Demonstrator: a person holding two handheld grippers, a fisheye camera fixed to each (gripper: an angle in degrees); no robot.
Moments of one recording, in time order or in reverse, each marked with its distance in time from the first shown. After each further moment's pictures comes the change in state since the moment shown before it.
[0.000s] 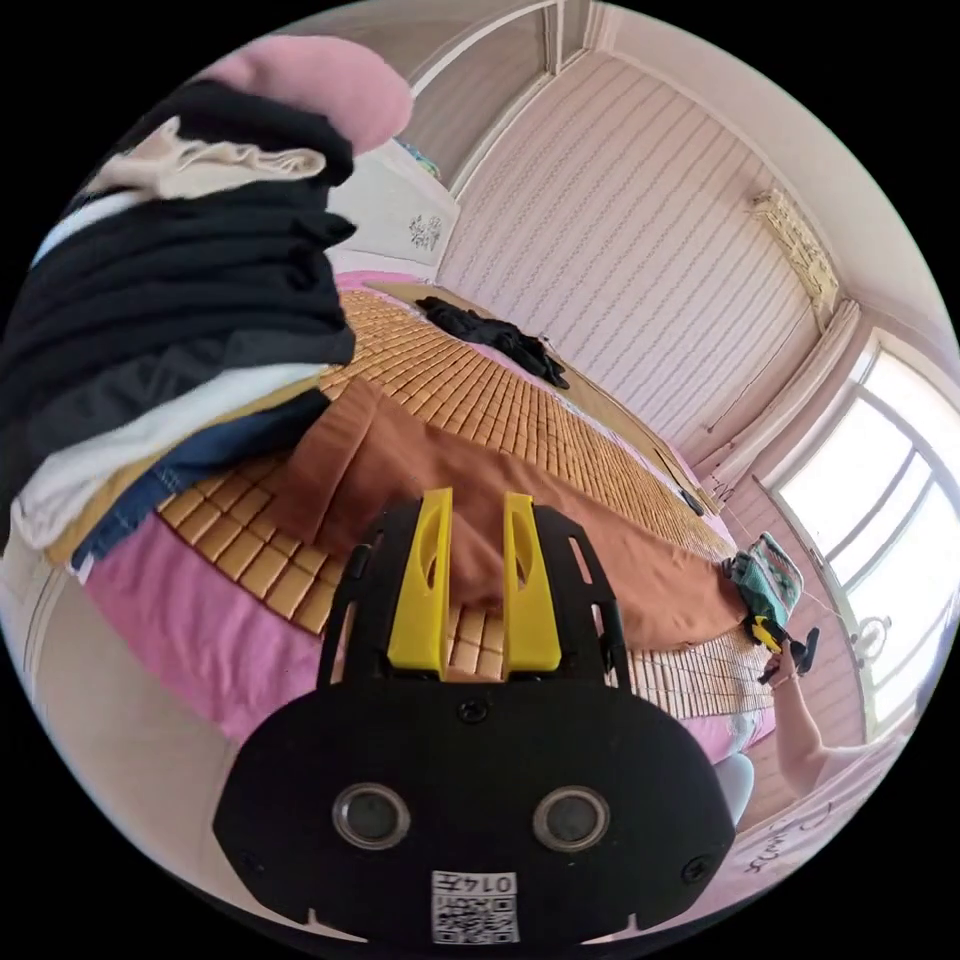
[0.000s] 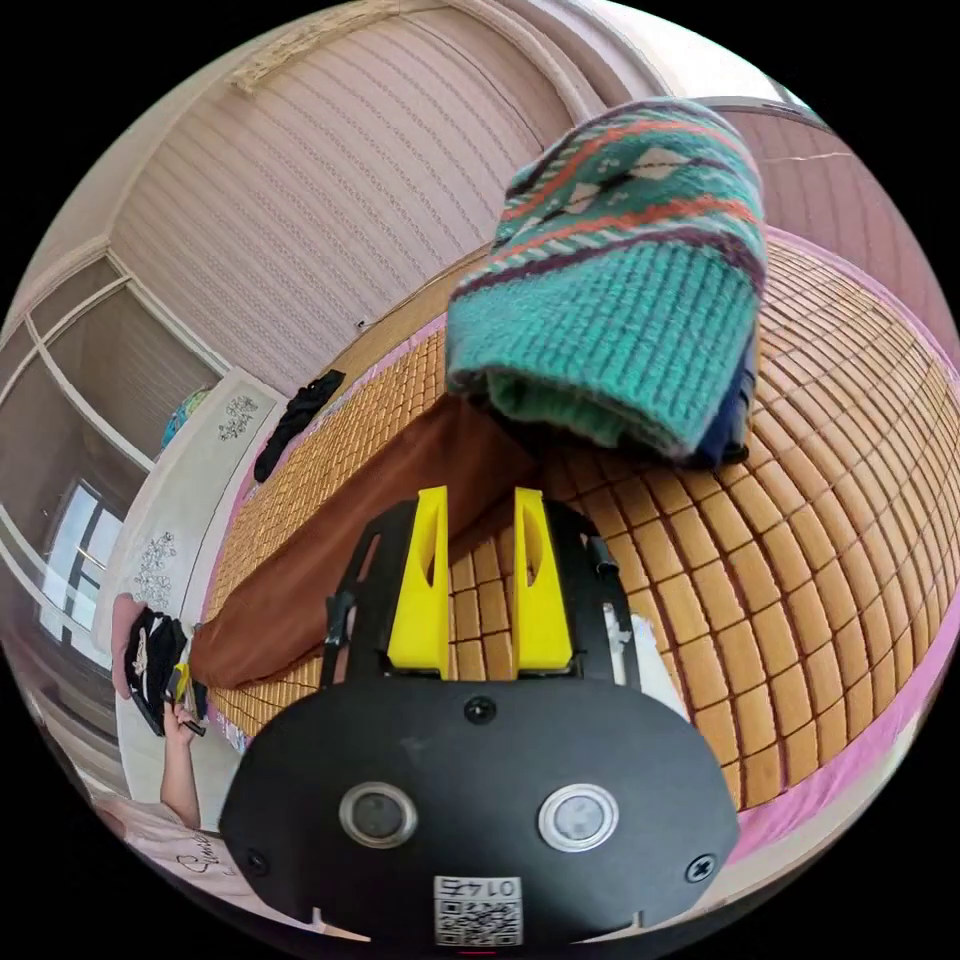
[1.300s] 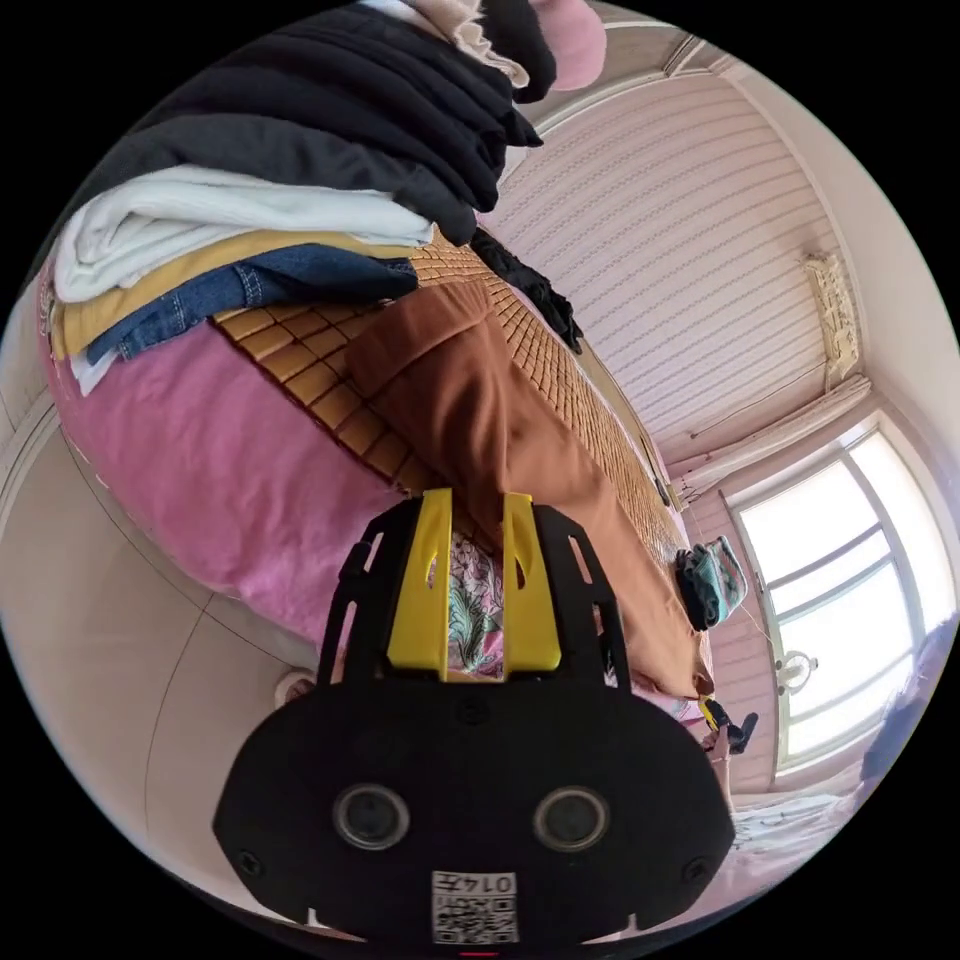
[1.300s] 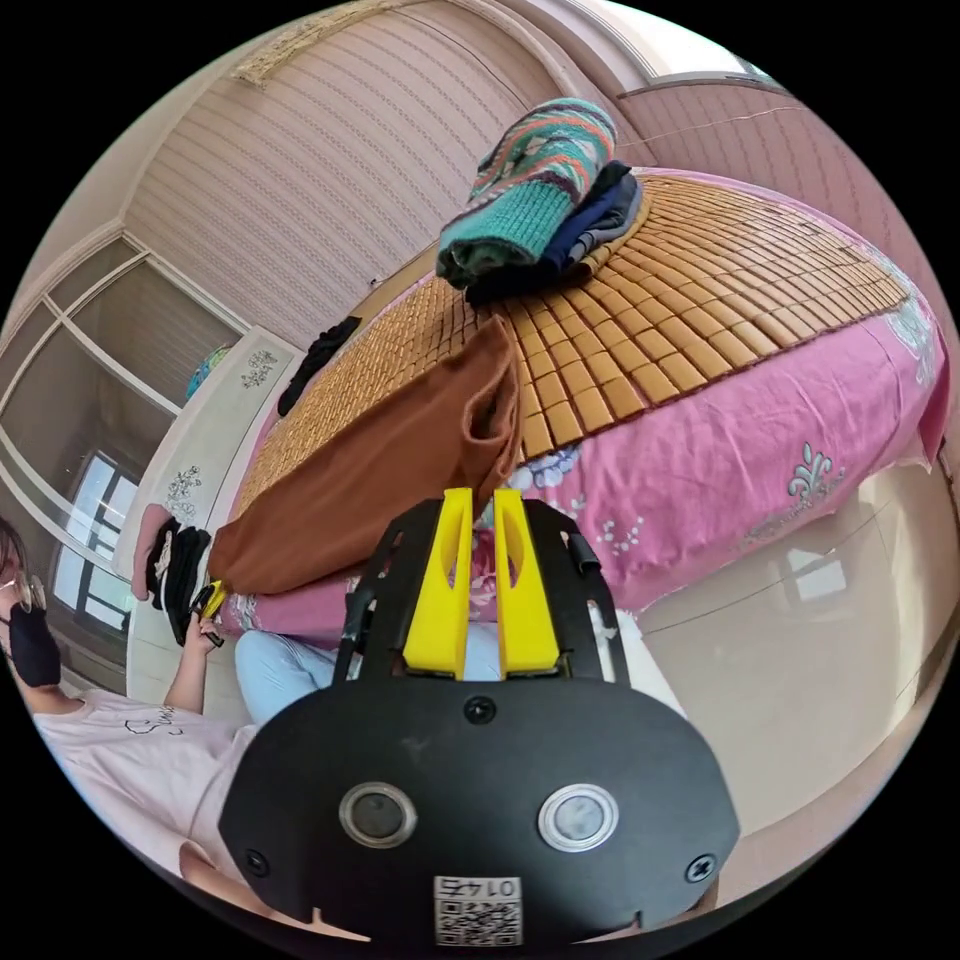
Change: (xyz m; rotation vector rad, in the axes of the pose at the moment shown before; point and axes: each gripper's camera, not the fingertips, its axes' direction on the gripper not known) left arm -0.010 0.044 -0.003 -0.144 0.106 -0.170; right arm 0.071 0.187 -0.150 -0.108 -0.030 -0.007
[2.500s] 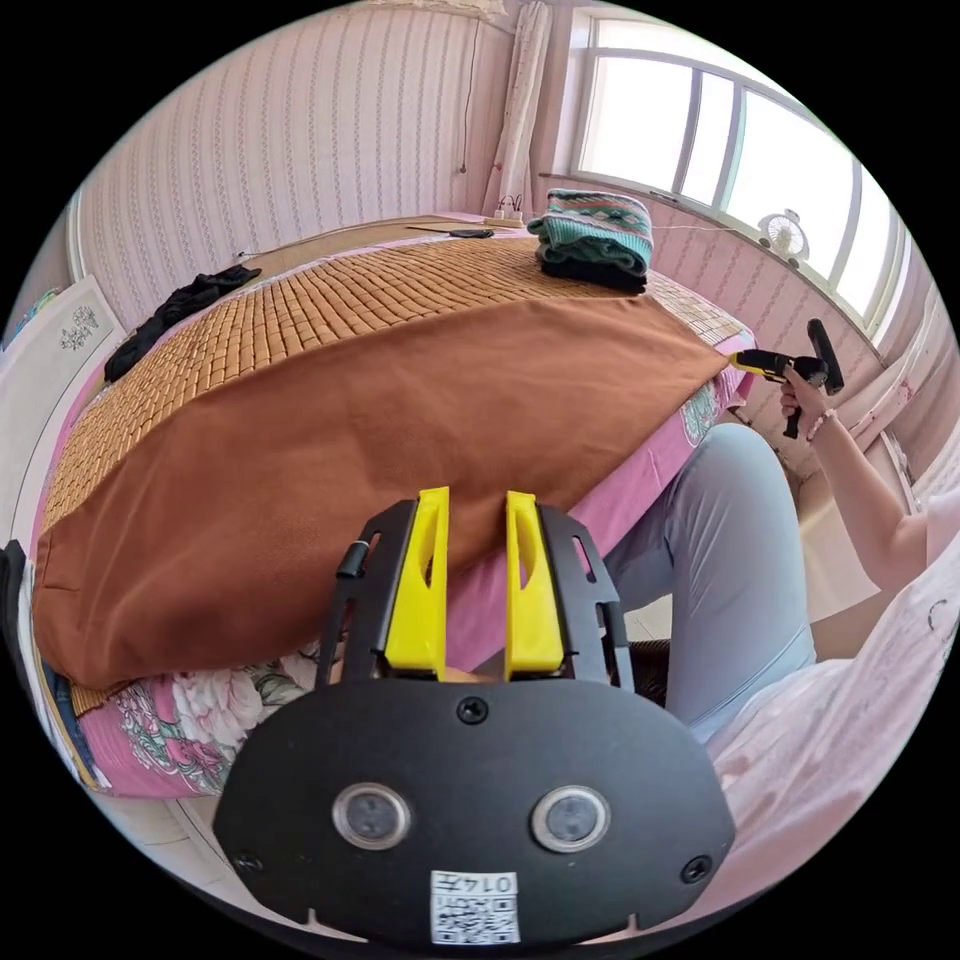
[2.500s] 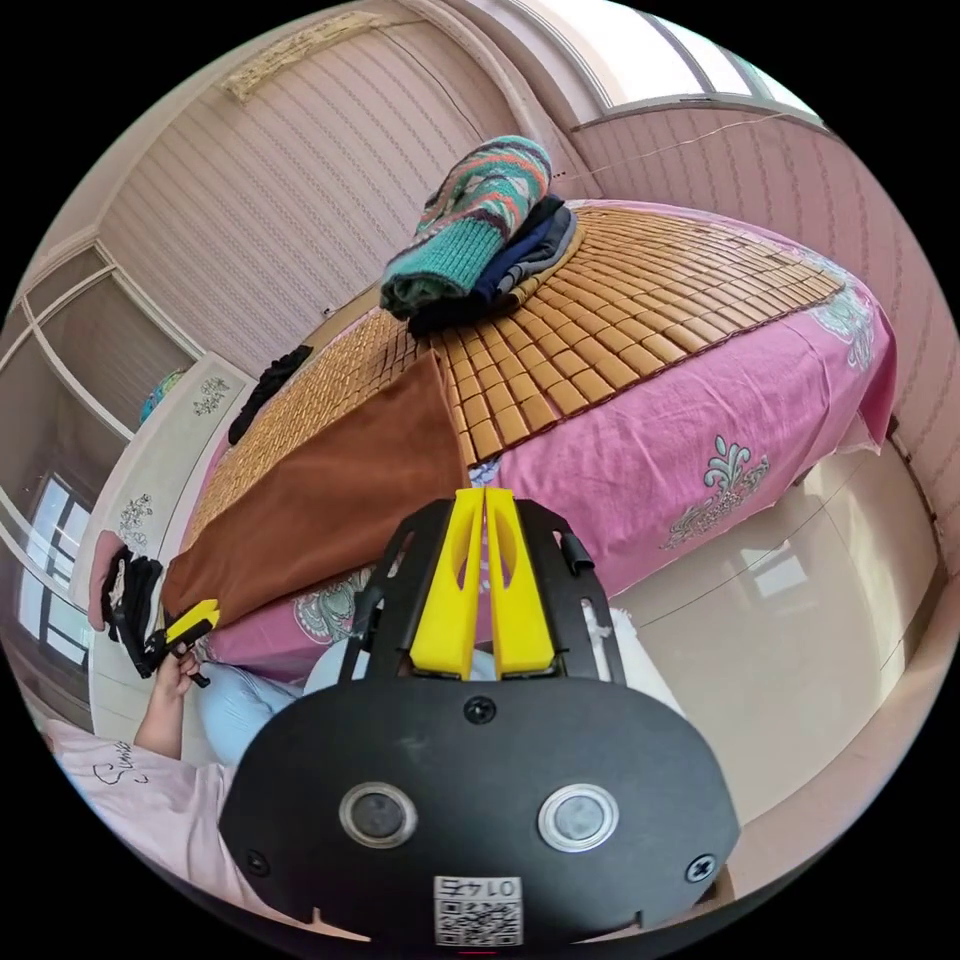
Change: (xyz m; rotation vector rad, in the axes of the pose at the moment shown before) left arm 0.409 0.234 0.174 -0.367 -0.040 1.027; right arm -0.061 0.021 -0.022 0.099 0.159 0.043
